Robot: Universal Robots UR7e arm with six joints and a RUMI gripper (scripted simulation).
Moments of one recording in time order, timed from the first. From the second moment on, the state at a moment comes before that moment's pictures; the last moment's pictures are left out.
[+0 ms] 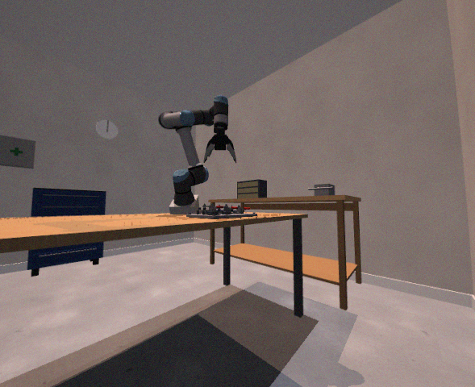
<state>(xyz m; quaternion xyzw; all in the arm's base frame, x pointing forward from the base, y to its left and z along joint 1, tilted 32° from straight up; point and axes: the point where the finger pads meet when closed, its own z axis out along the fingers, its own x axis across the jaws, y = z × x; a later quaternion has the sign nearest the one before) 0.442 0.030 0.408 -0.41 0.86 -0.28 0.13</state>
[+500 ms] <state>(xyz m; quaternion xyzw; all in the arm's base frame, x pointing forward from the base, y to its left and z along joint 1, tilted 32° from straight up) 0.401 0.059 0.379 -0.42 0.86 -0.26 0.12</state>
